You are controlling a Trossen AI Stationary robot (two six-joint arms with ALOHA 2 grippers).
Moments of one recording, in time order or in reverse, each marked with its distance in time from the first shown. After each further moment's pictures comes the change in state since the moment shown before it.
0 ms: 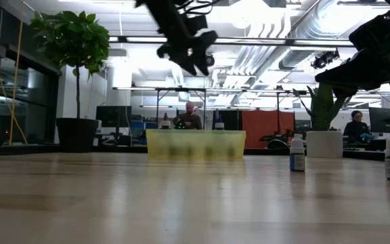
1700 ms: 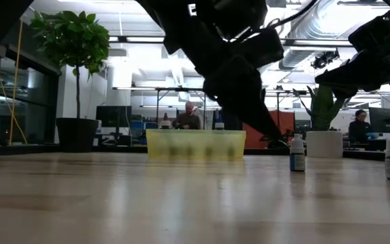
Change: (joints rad) left arm -0.284 0.409 0.063 0.226 0.645 0.481; right arm 0.000 0.014 0.000 0.005 0.000 0.000
